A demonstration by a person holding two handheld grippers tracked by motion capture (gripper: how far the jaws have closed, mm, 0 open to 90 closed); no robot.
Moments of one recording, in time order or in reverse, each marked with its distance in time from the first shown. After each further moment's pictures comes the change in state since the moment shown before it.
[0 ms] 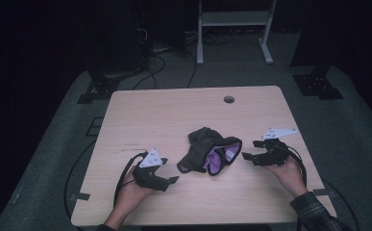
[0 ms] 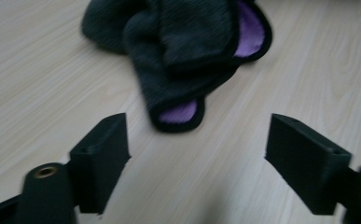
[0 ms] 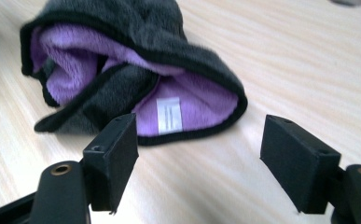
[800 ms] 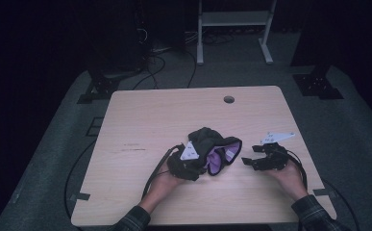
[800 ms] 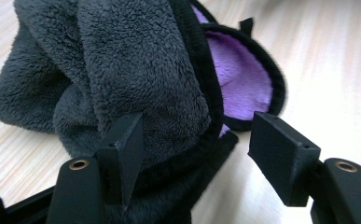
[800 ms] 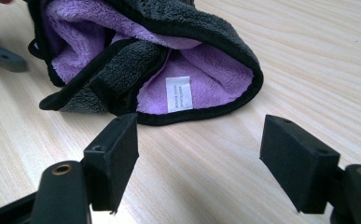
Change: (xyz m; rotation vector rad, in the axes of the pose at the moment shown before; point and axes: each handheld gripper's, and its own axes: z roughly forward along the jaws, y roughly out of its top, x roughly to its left) left arm -0.014 0.046 0.086 0.081 0.001 0.123; right arm 0.004 -0.010 0.003 0.035 0.018 -0.005
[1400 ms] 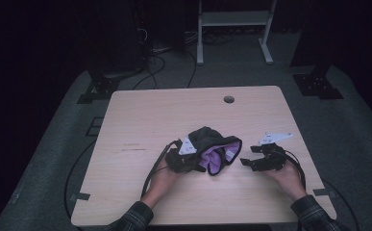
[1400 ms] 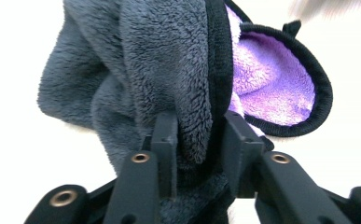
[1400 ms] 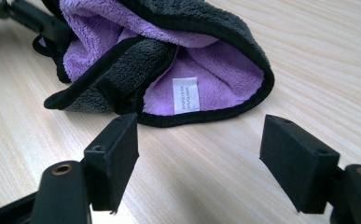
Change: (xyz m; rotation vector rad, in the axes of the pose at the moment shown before) left arm 0.014 0.000 -0.005 -0.006 0.055 -0.036; right arm 0.005 0.002 0.003 0.007 0.006 -0.020
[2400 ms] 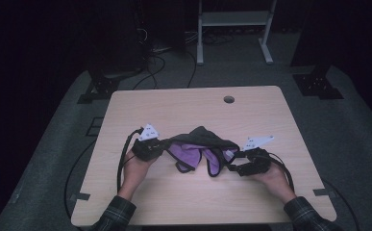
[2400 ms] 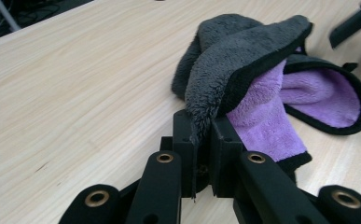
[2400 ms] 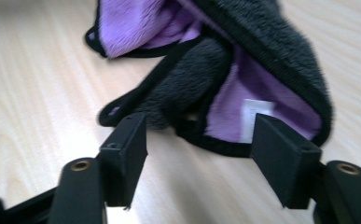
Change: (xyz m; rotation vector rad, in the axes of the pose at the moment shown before) left arm 0.064 -0.029 -0.075 -0.119 0.103 -0.192; right arm 0.032 0.012 0.028 0.021 0.122 -0.109
